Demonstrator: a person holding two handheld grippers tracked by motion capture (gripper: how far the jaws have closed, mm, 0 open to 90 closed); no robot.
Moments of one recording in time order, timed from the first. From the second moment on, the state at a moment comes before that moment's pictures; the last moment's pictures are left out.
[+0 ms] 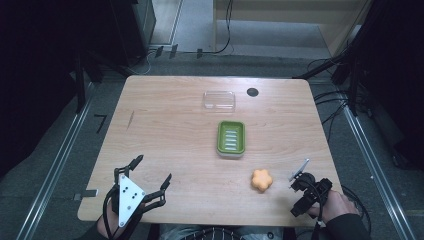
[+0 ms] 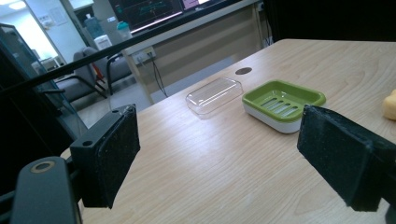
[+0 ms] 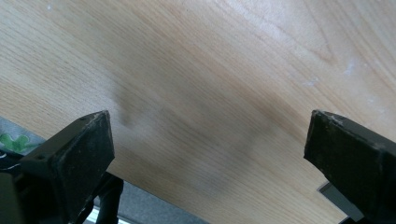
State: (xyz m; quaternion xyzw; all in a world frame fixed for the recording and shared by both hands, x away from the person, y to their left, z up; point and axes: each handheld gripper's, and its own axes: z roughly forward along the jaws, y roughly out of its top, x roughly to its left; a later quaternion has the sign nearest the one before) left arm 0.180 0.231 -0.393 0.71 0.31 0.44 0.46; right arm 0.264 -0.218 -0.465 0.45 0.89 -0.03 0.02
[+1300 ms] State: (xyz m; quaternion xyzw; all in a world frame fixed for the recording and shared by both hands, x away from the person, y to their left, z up) left arm 0.180 0.232 -0.393 0.71 0.31 0.44 0.45; right arm 0.277 -0.170 -0.449 0.38 0.92 -0.02 0.05
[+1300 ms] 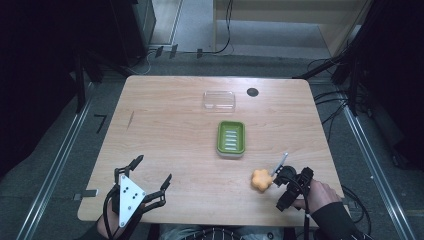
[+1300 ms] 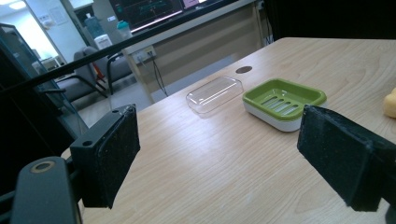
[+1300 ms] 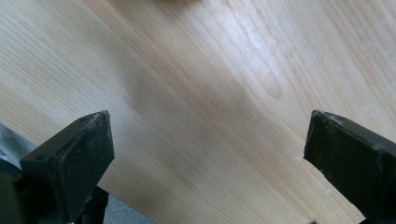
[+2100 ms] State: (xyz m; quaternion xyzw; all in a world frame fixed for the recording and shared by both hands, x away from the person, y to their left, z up) left arm 0.180 0.232 -0.393 0.71 0.31 0.44 0.45; right arm 0.300 -0.140 -0.449 0.37 0.93 0.01 0.05
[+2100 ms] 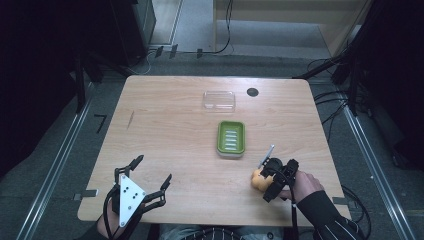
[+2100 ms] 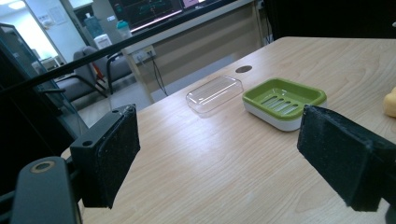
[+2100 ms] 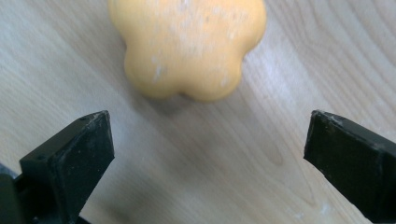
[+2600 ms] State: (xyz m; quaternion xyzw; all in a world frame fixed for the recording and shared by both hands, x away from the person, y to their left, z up) left arm 0.180 0.232 -0.393 0.71 0.31 0.44 0.45; right arm 0.313 -0.121 -0.457 0.36 0.93 0.03 0.05
